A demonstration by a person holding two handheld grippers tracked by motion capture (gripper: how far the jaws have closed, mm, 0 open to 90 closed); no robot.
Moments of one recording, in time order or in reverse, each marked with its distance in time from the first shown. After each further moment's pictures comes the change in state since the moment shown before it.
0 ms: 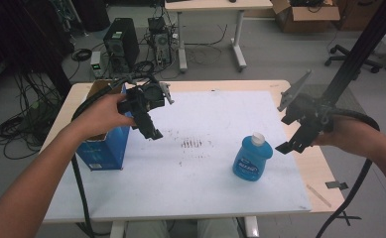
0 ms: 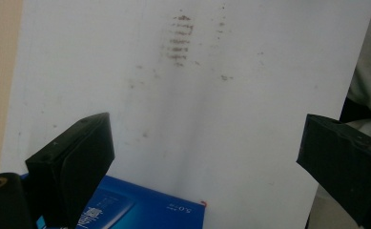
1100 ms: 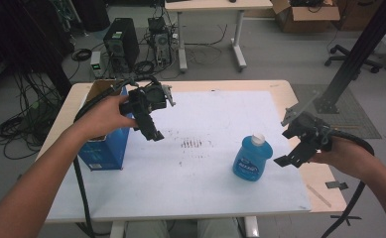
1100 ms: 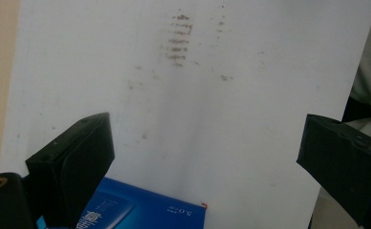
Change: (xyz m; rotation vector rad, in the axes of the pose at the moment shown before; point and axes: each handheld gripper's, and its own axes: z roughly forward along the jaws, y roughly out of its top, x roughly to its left) left arm -0.002 0.002 0.005 0.005 0.003 0.008; right arm 0.009 -0.033 0.033 -0.074 0.001 0.097
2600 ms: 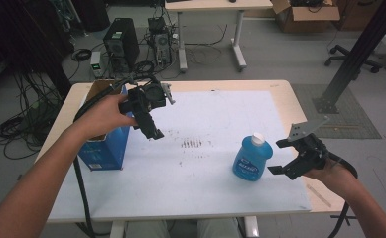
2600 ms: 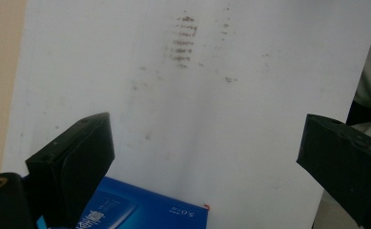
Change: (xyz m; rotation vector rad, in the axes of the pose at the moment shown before) left arm 0.003 -0.001 -0.001 -0.008 0.009 -0.012; right arm -0.005 -0.051 0.051 -0.300 0.026 0.021
